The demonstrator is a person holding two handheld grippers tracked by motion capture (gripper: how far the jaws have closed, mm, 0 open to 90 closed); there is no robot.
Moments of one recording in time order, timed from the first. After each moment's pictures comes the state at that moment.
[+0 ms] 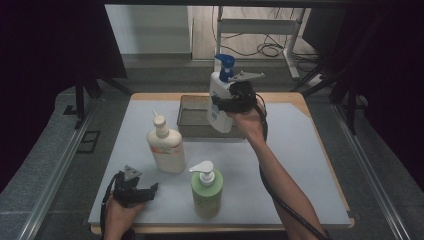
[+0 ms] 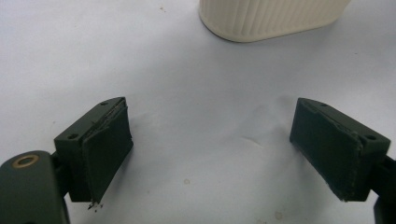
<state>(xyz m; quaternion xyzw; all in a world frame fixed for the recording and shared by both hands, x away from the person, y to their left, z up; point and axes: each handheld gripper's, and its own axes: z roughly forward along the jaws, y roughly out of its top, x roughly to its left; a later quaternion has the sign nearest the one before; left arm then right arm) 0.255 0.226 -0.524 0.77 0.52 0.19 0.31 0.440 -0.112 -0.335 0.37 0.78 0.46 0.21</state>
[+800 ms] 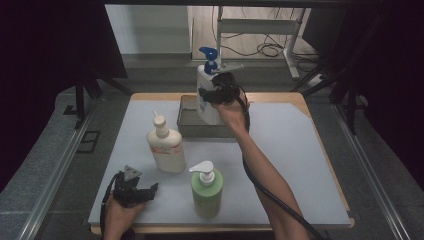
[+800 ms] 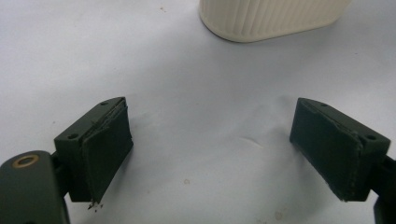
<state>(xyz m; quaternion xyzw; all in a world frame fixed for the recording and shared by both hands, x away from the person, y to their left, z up) 0.255 0.226 -0.524 0.77 0.52 0.19 0.31 0.473 -0.068 -0.339 0.37 0.78 0.45 0.22</state>
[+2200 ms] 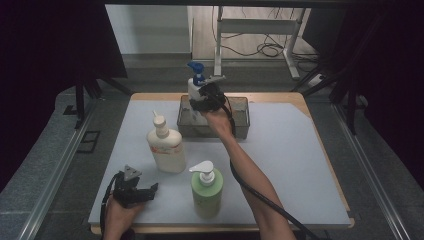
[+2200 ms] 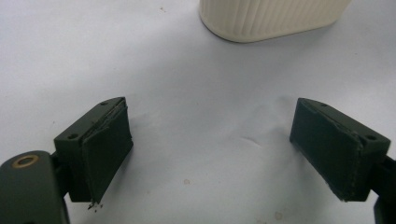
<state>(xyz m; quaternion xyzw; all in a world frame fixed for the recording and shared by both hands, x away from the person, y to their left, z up) 0.254 0.226 -0.524 0.77 0.52 0.19 0.31 0.497 -0.034 -0.398 0.38 0.80 0.42 0.20</state>
